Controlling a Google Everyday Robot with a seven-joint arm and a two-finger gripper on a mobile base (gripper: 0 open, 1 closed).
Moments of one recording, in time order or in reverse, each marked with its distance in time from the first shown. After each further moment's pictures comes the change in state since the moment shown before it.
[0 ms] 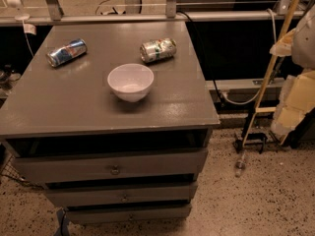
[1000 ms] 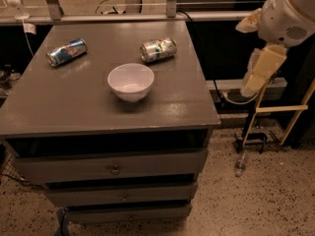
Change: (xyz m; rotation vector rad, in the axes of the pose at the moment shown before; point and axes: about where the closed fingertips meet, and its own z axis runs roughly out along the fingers) arm -0.046 -0.084 0.036 0.042 -0.183 -0.148
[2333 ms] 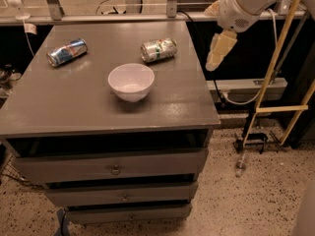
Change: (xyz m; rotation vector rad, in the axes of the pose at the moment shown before) arm -0.040 -0.120 0.088 0.089 -0.086 -0.116
